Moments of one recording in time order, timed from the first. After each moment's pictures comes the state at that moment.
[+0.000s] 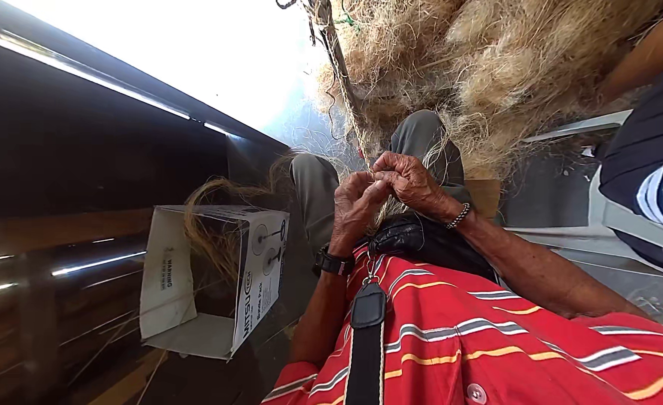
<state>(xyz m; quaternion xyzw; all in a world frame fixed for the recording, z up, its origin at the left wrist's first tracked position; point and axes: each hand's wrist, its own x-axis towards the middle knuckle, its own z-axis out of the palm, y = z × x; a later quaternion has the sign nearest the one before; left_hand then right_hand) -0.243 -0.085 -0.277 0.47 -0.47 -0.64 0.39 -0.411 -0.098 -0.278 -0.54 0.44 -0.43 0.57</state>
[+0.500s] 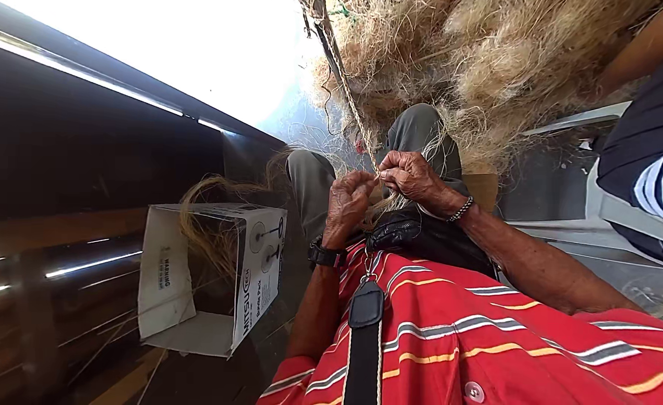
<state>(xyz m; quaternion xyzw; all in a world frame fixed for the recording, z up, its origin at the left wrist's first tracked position) -0.229 -0.089 -0.279 0.53 -0.61 -0.52 0.27 -0.424 -0.093 -0.290 -0.50 0.49 -0.39 0.59</state>
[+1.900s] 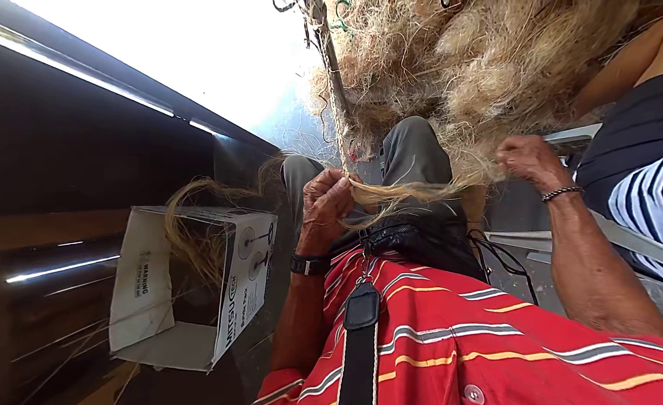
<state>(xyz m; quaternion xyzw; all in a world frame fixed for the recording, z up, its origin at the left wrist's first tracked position) -0.214 -0.105 -0.268 0.27 -0.38 -0.74 0.50 -0.642 -0.100 -0.320 -0.51 0.78 -0.11 0.34</state>
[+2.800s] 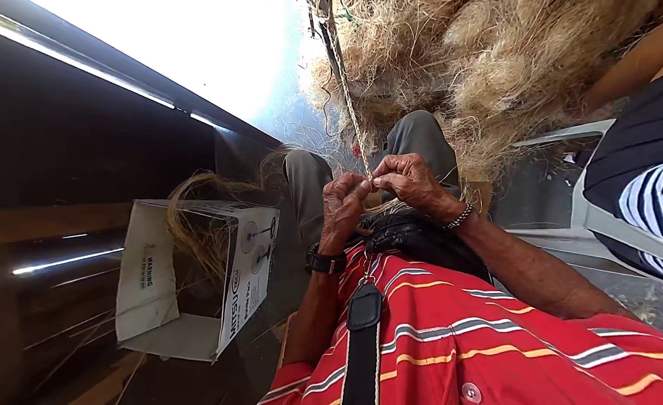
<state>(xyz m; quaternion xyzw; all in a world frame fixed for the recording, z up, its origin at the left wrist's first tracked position) -0.231 -0.087 -0.275 0.51 -0.52 -0.57 0.38 -0.413 -0.099 -0.269 -0.54 0.48 -0.41 0.56</state>
